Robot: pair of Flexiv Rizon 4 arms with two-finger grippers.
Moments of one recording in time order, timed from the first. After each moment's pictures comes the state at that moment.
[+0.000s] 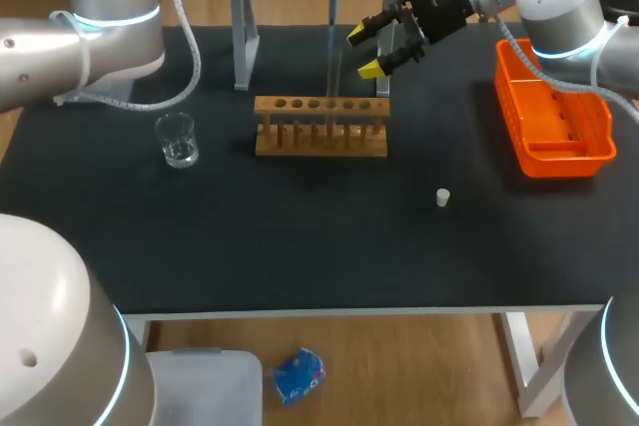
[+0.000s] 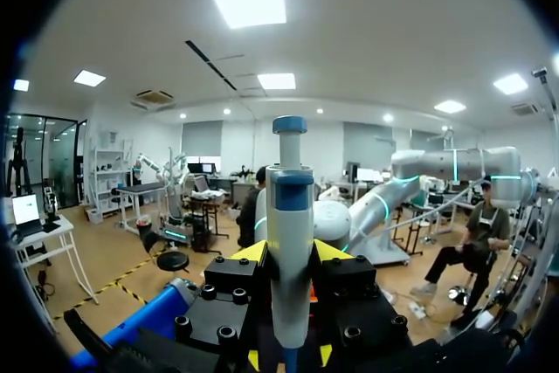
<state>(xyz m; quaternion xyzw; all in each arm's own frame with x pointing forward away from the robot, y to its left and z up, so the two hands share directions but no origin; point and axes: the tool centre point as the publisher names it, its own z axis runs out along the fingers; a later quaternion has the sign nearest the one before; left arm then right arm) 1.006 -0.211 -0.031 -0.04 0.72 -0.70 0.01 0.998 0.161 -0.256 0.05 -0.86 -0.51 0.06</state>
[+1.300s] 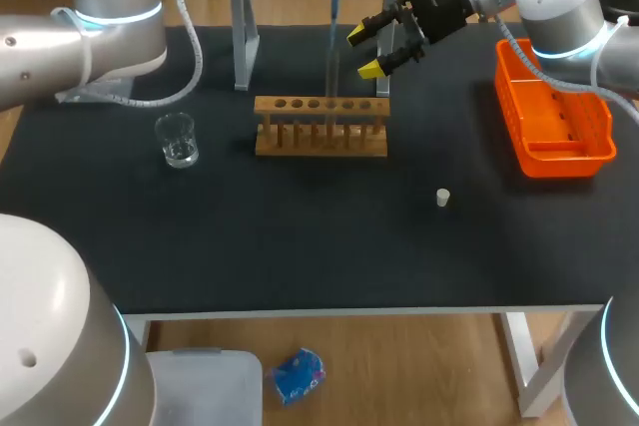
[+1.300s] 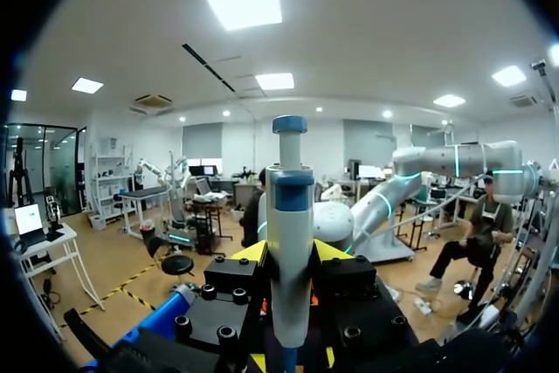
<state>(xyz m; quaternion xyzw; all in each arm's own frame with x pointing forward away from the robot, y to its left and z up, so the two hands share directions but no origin) 1.008 -0.213 -0.025 -0.03 0.72 -0.69 0.02 0.998 0.161 -0.256 0.05 -0.86 -0.51 0.06</state>
